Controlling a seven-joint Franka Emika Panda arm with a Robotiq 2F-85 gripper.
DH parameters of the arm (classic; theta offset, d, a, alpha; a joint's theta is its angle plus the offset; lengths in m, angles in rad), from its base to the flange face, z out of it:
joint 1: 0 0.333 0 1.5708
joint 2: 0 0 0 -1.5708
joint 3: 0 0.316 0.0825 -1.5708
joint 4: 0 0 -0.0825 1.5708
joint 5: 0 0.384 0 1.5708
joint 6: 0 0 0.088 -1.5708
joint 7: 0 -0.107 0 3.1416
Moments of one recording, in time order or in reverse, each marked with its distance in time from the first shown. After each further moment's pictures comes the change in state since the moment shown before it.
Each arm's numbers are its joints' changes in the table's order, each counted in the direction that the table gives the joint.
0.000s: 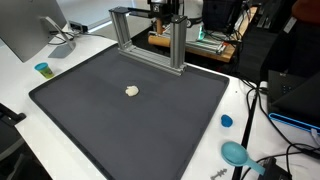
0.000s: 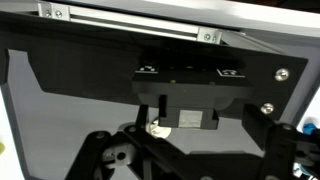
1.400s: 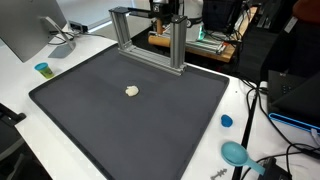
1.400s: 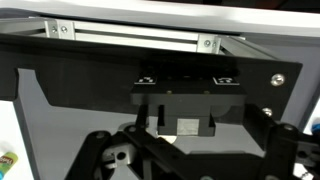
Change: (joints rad) arm -0.006 0.020 0.023 0.000 -0.011 -0.044 -0.072
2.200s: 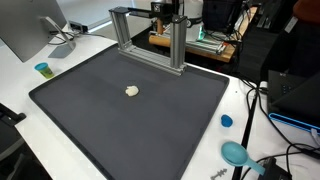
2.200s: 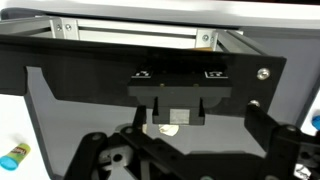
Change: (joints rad) arm 0.000 0.052 0.045 0.000 -0.004 -0.018 -0.058
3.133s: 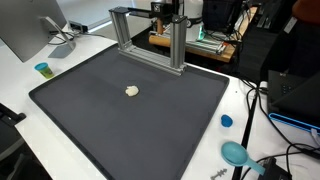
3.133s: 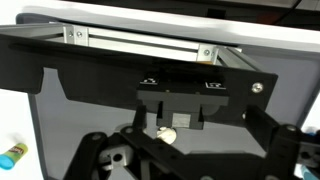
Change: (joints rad) arm 0.000 0.007 -0.001 -0.056 -0.009 -0.121 0.065
